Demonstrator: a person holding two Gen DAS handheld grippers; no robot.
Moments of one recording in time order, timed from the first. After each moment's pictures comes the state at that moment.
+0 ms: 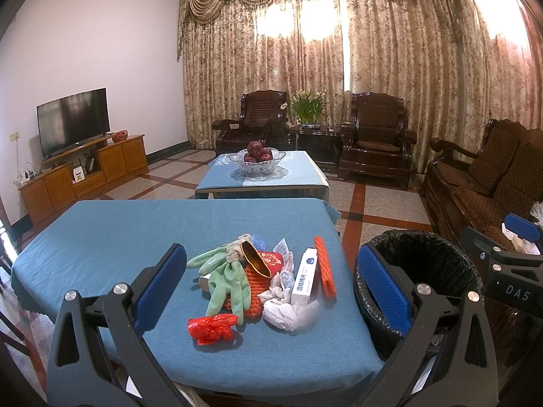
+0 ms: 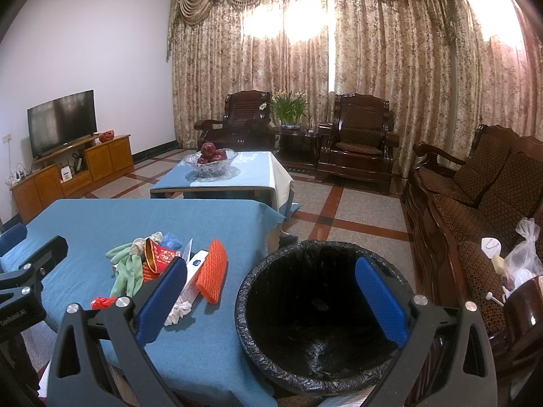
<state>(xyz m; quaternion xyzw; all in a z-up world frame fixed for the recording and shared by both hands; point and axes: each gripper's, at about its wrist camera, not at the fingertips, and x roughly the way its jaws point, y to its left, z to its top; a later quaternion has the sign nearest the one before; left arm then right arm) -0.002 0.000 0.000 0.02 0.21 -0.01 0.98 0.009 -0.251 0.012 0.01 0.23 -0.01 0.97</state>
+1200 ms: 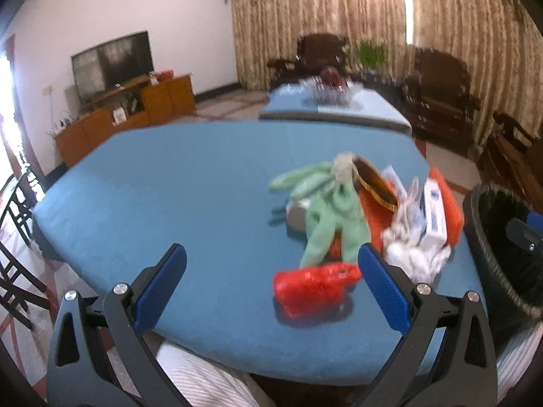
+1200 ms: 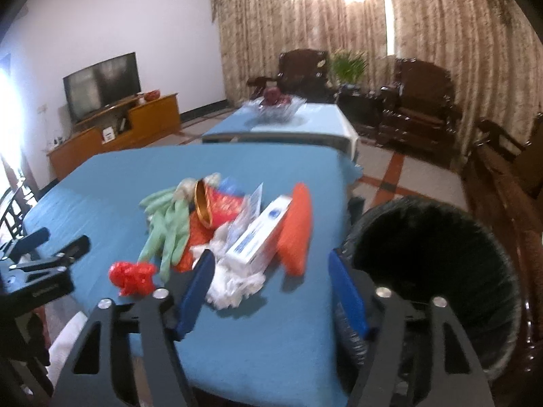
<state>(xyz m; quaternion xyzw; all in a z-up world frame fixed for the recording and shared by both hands) 0.056 0.128 -0.097 0.01 0.33 0.10 0.94 0.082 -0.156 -0.098 0.00 0.31 0.11 0.94</state>
